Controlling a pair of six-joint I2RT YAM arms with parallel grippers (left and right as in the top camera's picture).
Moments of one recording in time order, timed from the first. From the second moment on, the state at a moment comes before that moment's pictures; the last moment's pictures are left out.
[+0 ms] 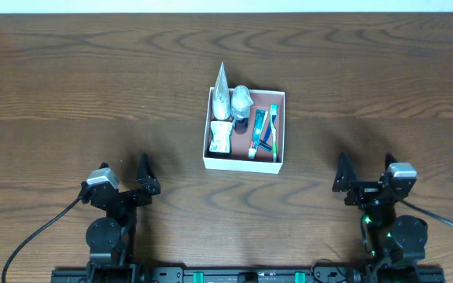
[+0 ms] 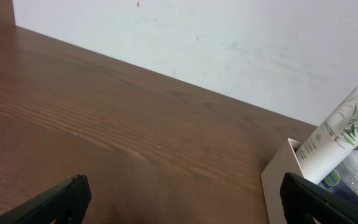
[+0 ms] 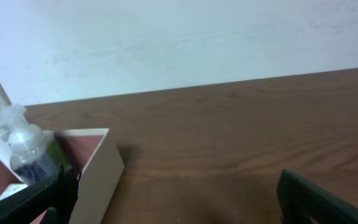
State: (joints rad) left arm -0.02 0.02 0.03 -0.12 -0.08 -0.33; right arm 0.06 0.09 0.11 -0.11 -0.01 0.20
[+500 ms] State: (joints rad) left arm -0.02 0.02 0.03 -0.12 -0.08 -0.33; right arm 0.06 0.01 0.03 -0.11 -0.05 0.14
